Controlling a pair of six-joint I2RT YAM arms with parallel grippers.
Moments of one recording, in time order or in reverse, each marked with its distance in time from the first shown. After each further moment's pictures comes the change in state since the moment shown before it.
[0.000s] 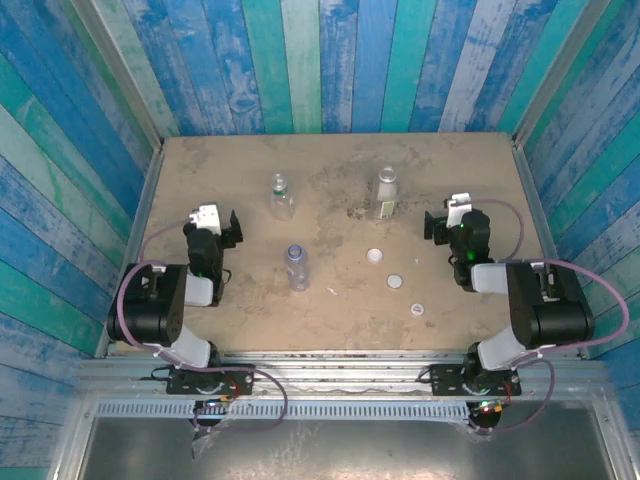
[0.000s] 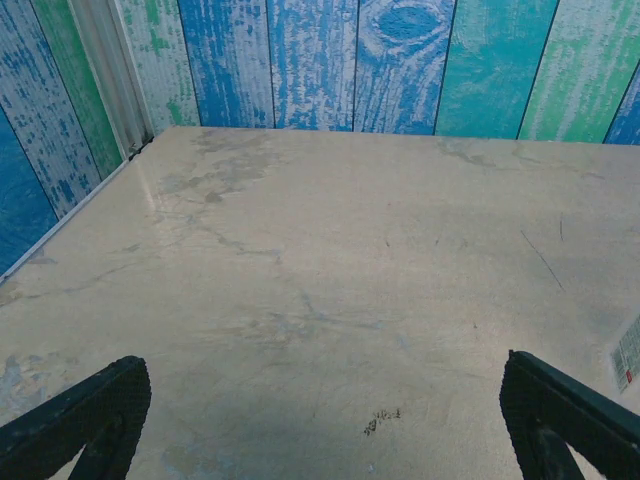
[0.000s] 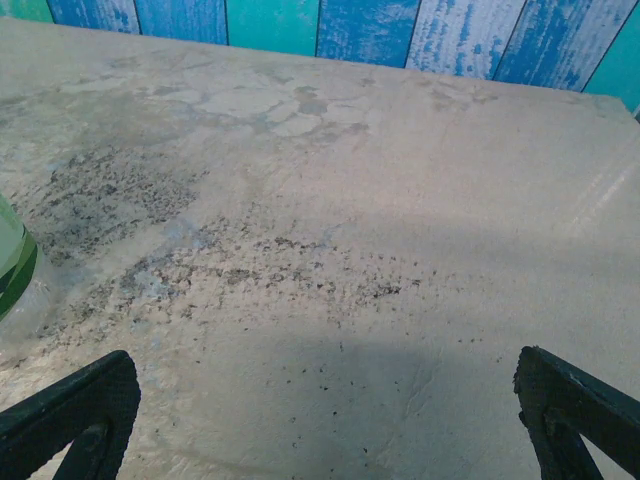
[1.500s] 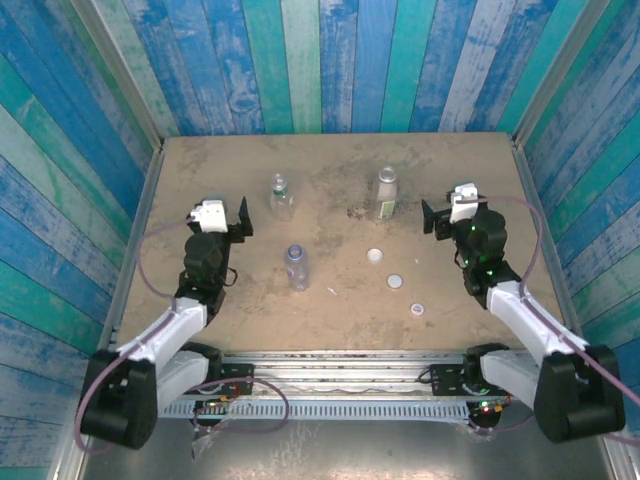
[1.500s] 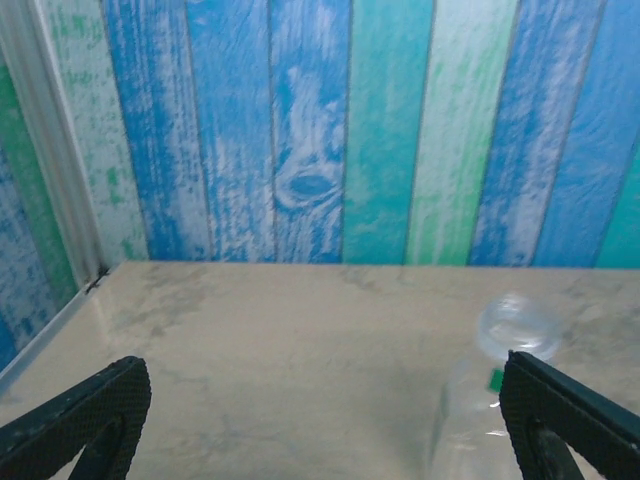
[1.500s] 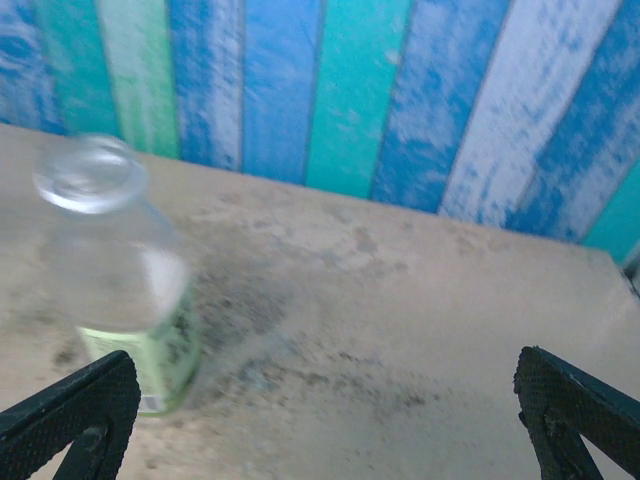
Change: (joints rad) left arm -0.226 -0.588 0.036 -0.407 -0.092 0.001; right arm 0.120 -0.521 0.056 -0.388 -0.039 -0.032
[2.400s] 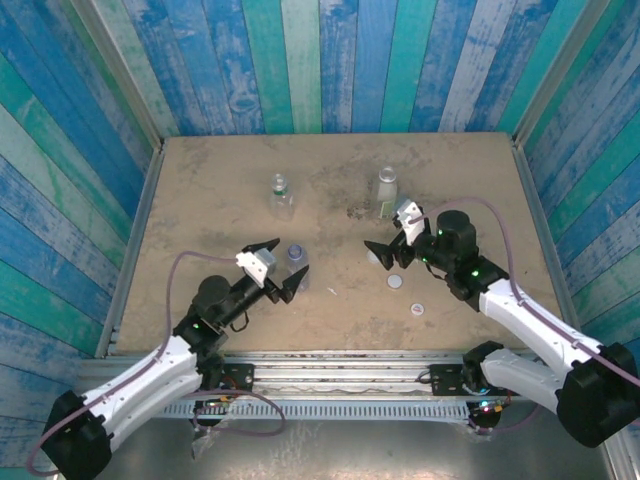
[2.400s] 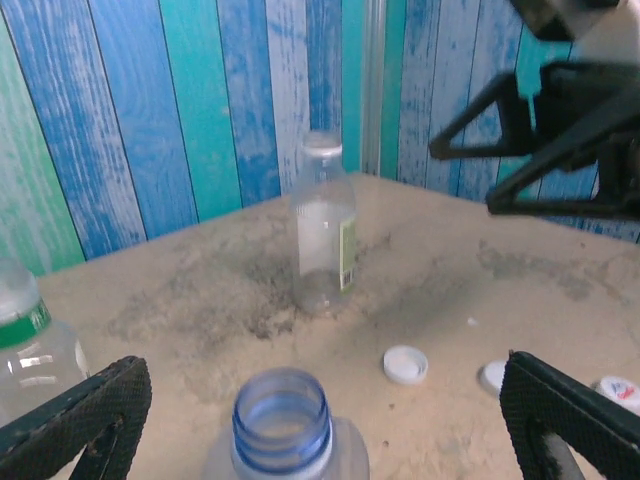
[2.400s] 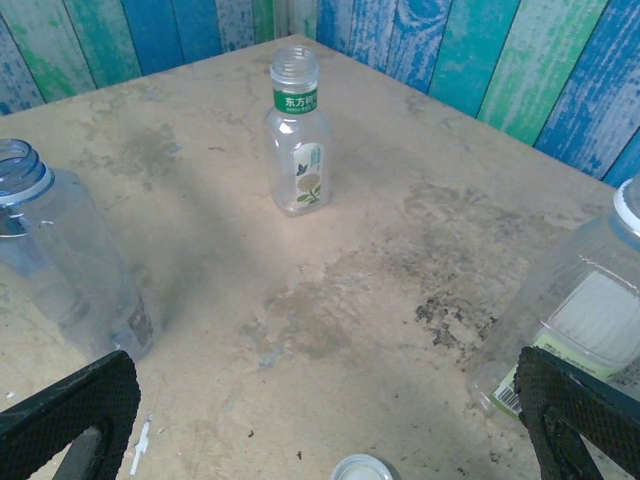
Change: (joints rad) left arm -0.407 -0.351 -0.201 -0.173 0.373 0.057; right arm 0.287 0.013 0.113 -0.280 -0.328 -0.043
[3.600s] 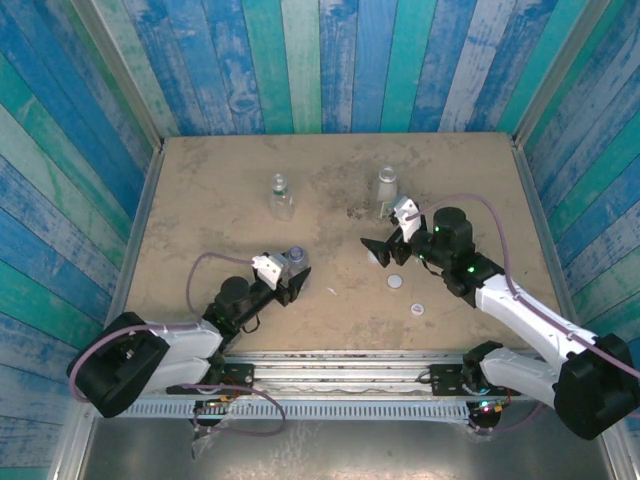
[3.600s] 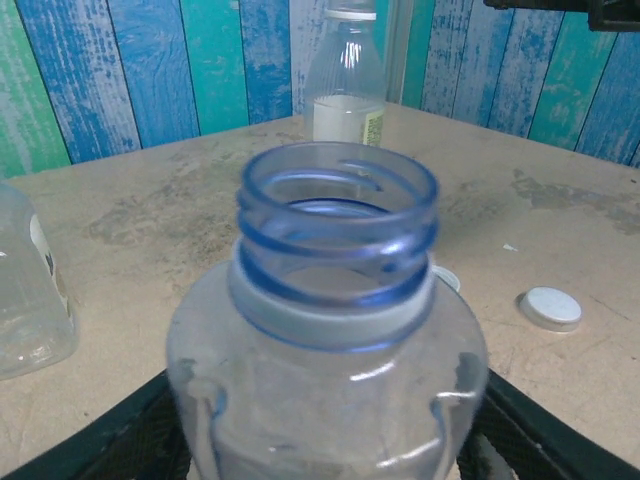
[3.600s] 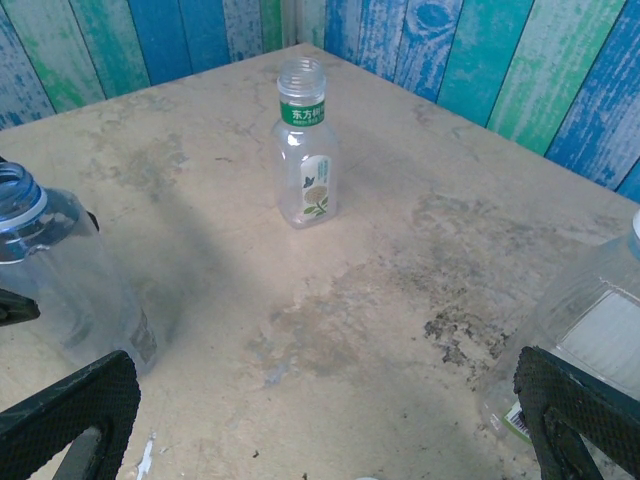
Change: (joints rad) left arm 0.000 0.546 -0.111 0.565 -0.043 -0.043; right arm 0.006 0.044 0.015 0.038 -0.011 0.018
